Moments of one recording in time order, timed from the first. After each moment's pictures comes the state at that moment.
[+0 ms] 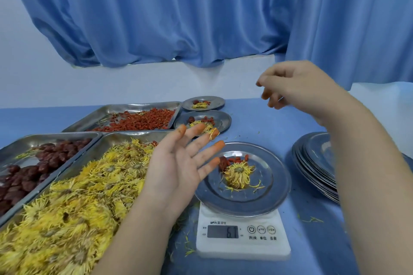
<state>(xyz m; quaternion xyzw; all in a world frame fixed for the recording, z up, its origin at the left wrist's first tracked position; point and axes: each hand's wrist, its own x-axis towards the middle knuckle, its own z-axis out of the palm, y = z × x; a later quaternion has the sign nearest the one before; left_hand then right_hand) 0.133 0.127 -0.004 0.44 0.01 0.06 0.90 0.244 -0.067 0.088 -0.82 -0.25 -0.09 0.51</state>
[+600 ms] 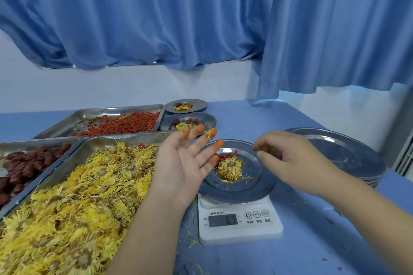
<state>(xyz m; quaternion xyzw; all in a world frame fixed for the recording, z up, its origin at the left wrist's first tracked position) 0.137 0.128 -0.012 0.40 0.00 0.02 0.92 0.182 -0.088 -0.005 -0.88 -0.32 -0.18 0.28</state>
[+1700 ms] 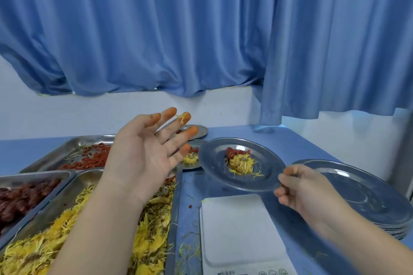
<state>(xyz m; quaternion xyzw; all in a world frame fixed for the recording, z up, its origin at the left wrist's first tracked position) 0.157 0.181 0.064 0.45 -0.08 0.08 0.89 0.225 -0.081 -0.022 -0.64 0.01 0.01 0.76</state>
